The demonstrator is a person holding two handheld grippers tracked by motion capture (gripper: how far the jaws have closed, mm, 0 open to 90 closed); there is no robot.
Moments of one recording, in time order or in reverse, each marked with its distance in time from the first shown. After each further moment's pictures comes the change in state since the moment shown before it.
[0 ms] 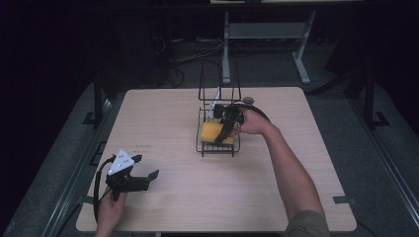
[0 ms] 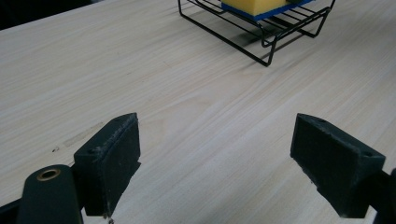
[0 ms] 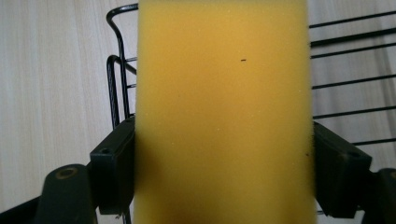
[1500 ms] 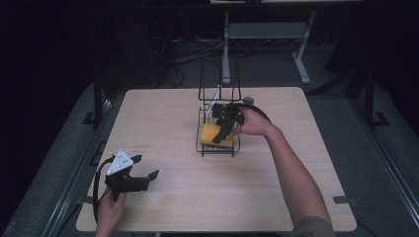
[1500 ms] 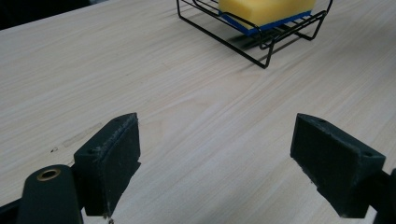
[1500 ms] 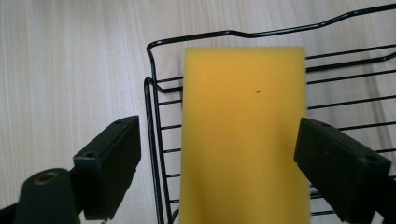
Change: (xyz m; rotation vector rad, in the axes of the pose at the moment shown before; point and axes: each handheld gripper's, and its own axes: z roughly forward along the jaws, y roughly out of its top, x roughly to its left) left arm 0.001 0.000 -0.001 -0.006 -0.009 -0.004; right arm 0.020 0.006 -0.018 -0.050 -0.016 -0.020
